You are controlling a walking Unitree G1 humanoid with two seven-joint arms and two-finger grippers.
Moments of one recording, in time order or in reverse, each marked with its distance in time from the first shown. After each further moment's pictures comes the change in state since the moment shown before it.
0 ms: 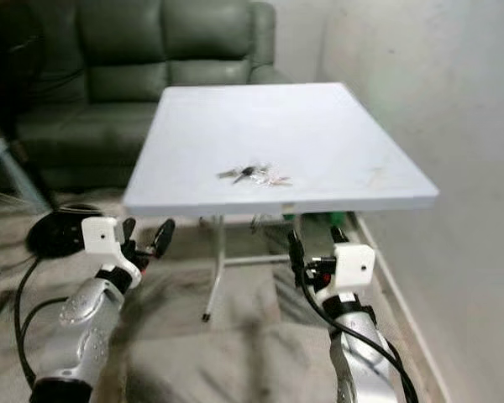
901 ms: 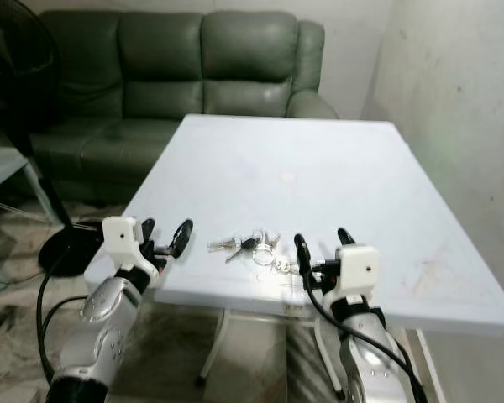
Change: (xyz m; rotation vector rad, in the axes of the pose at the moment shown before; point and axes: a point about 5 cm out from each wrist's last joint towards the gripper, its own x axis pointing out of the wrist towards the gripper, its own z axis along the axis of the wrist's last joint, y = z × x) left arm 0.004 -0.014 -0.004 -0.032 0.005 -0.023; right arm 0.000 -0.006 0.000 -0.060 0.021 0.013
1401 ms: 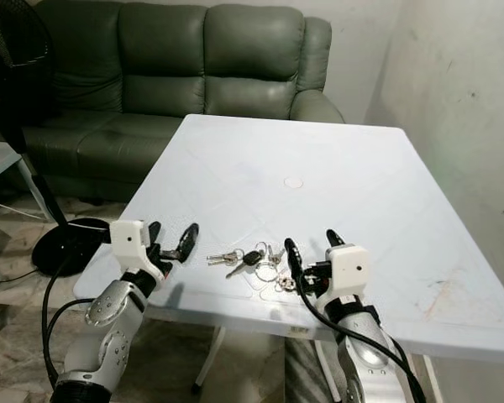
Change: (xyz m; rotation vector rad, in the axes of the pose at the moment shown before) left arm -0.012 -0.013 -0.020 0.015 0.074 -0.063; right arm 0.001 0.000 -0.009 -0.052 0.073 0.139
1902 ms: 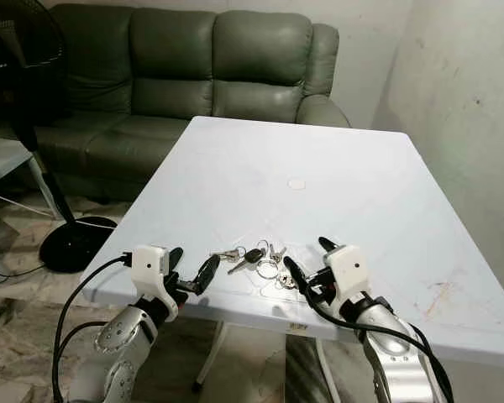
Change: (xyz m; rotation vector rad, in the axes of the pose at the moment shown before) left arm -0.012 -0.022 -0.017 -0.026 0.076 -0.083; right arm 0.005 -0.021 -0.010 -0.112 0.126 0.230
